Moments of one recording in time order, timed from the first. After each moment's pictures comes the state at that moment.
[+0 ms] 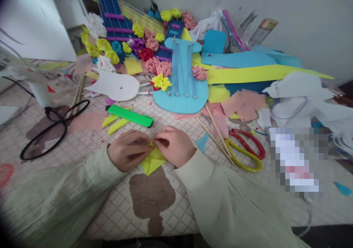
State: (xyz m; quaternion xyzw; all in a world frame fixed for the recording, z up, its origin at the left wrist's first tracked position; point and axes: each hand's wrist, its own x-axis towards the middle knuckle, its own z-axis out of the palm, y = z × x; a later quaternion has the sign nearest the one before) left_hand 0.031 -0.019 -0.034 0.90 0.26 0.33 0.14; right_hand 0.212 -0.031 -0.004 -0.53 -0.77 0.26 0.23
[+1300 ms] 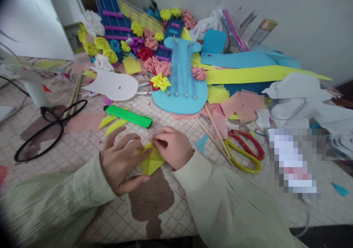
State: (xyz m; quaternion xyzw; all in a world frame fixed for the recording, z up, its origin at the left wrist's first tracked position) left_hand 0.035 -0.045 -0.008 0.91 0.32 0.27 0.00; right_hand 0.209 -0.032 -0.006 -0.54 -0.76 0.24 0.27
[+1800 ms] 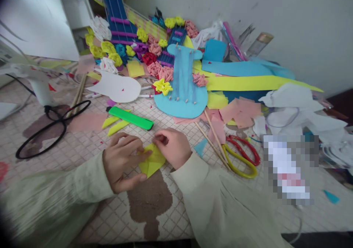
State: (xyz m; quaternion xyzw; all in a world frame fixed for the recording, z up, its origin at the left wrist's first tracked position) left_hand 0.030 -0.040 -0.005 0.92 0.31 0.24 0.06; right_hand 0.207 -0.026 -0.012 -0.58 -0.72 0.25 0.29
